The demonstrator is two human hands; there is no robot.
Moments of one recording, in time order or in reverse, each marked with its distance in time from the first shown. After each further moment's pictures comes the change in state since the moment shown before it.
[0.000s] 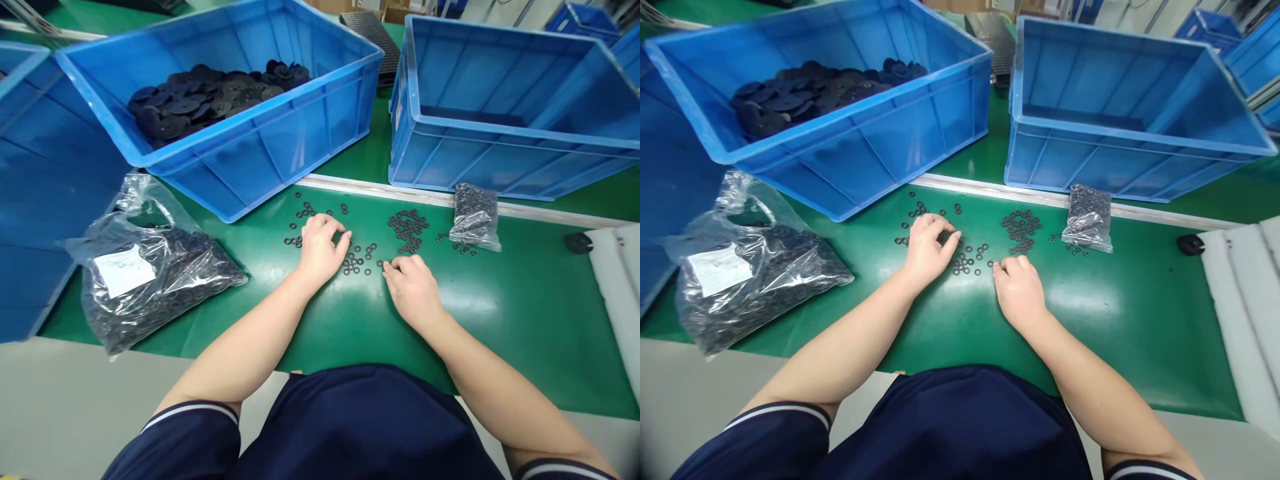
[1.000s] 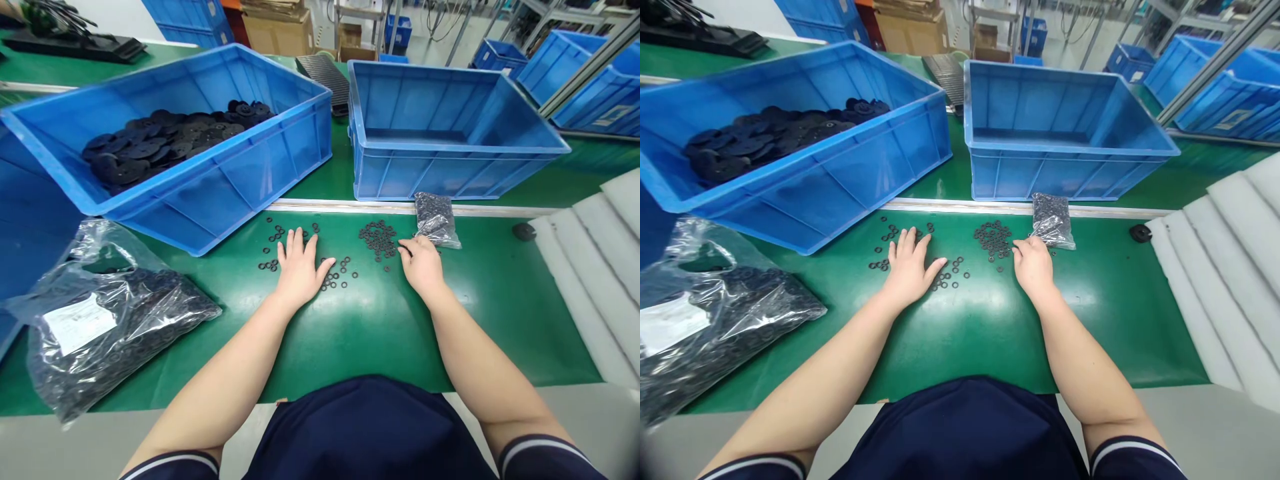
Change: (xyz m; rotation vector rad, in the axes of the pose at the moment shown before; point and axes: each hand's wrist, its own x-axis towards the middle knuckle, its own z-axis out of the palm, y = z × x) left_hand -0.006 -0.001 0.007 0.229 -0.231 0.032; right_hand 0.013 0.094 -0.005 0.062 0.225 0.333
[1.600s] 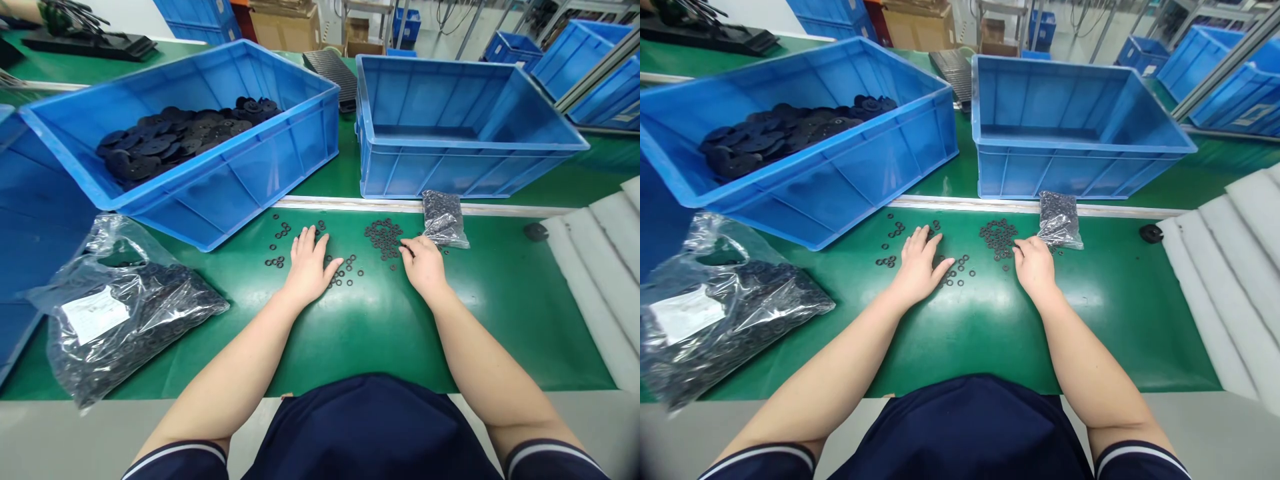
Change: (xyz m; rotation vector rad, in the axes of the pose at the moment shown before) left_hand -0.001 0.003 -0.003 -0.028 -0.034 0.081; right_hand -0.002 -0.008 0.006 0.043 0.012 -0.047
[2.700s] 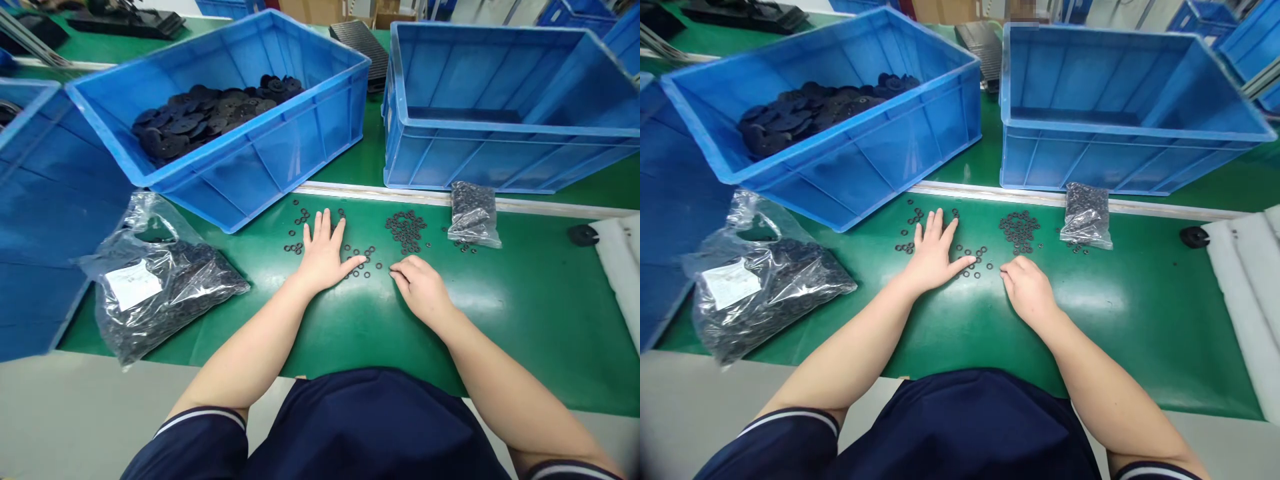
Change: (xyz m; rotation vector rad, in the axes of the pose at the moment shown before) left_hand 0.001 0.002 -0.014 0.059 -0.132 -0.057; right_hand -0.039 -0.054 -0.002 0.118 -0.261 -0.234
